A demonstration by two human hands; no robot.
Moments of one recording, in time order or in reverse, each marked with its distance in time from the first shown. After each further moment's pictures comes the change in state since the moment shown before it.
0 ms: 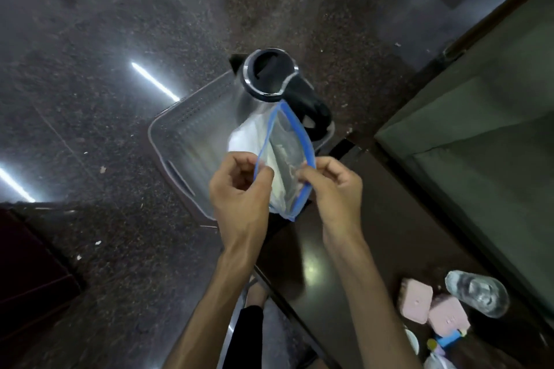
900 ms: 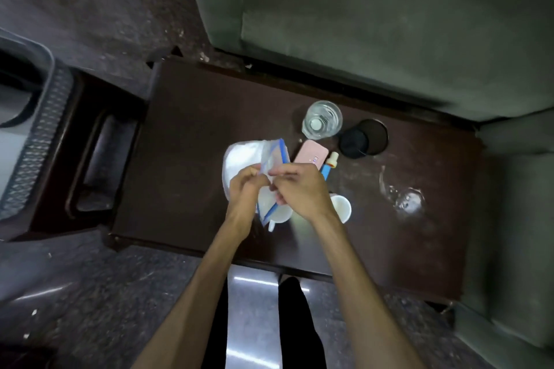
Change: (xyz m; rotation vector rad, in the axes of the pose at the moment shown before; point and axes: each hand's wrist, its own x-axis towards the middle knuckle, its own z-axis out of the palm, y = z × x) left_hand -0.283 -0.192 0.155 0.322 -0.858 -0.498; right_hand -0.129 0.164 -0.334 -0.235 0.258 0.469
